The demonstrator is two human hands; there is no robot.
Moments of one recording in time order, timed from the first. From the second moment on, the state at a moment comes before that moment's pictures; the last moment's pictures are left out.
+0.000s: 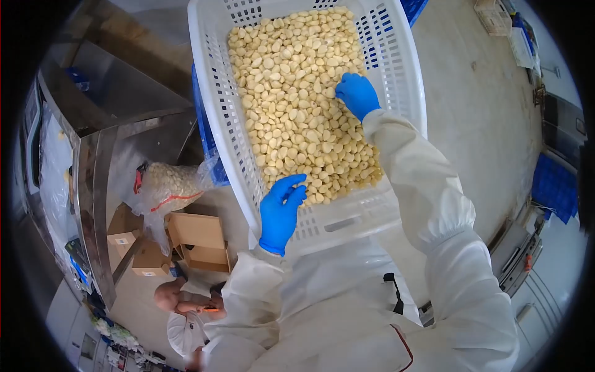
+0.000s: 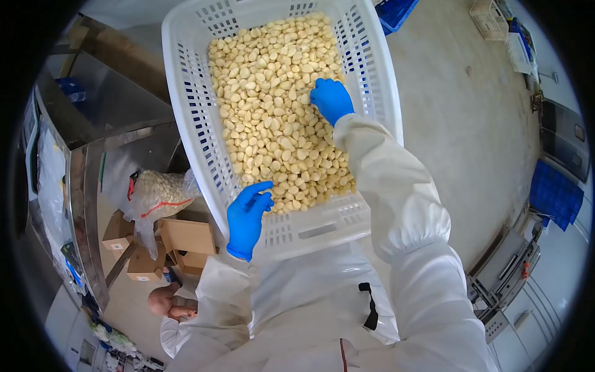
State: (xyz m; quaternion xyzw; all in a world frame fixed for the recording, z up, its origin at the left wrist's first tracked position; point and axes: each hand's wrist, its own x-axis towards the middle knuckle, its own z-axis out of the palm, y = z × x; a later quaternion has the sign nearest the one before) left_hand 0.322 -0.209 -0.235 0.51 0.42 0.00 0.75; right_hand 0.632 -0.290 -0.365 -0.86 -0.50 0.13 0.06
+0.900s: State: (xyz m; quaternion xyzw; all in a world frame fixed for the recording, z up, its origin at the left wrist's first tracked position) left_hand 0.319 -0.212 -0.245 0.62 0.39 0.00 0.68; right_hand 0.691 -0.236 -0.341 -0.86 -0.42 0.07 0.27
